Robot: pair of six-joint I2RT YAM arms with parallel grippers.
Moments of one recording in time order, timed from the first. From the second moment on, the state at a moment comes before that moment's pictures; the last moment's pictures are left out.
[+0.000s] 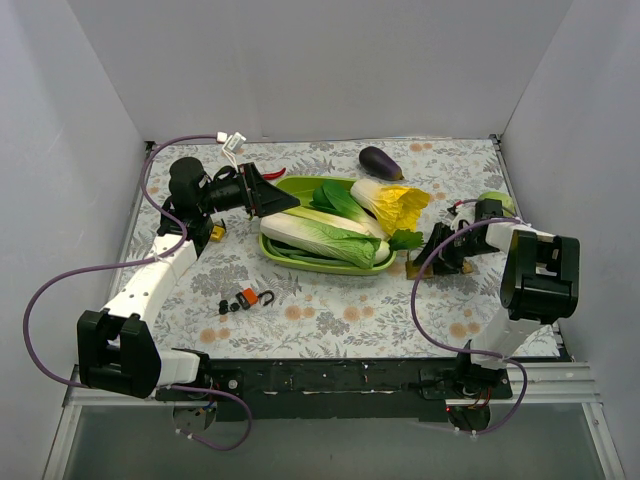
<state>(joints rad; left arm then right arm) -0.20 1.29 0.99 0.30 1.05 -0.79 -0.15 1.72 0.91 -0.55 -0.74 0.11</state>
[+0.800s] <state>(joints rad) -0.10 1.32 1.09 -0.01 1.06 -0.64 -0.13 1.59 1.04 -0.76 -0.64 -0.03</state>
